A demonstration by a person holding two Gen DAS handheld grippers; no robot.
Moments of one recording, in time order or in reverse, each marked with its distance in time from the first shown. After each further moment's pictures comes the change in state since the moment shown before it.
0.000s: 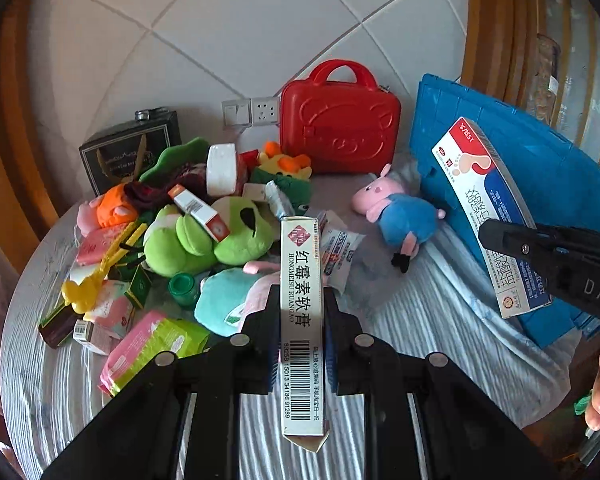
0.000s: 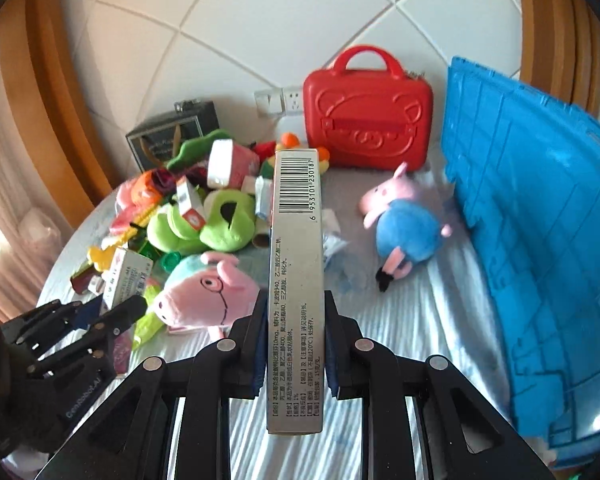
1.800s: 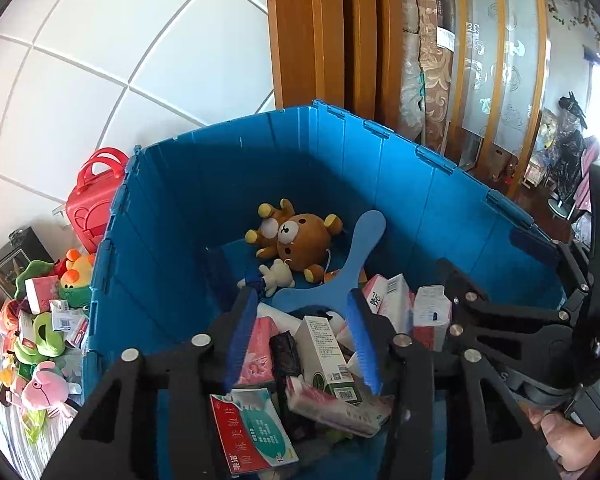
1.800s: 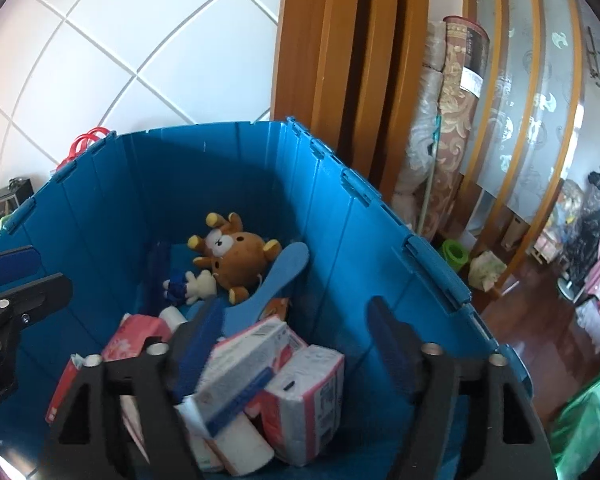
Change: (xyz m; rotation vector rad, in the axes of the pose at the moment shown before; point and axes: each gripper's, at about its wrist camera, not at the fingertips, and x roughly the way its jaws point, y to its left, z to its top) left arm 0.002 -0.498 0.125 0.199 0.015 -0.117; right arm -0.163 -0.460 -0.010 0.077 -0.143 -0.418
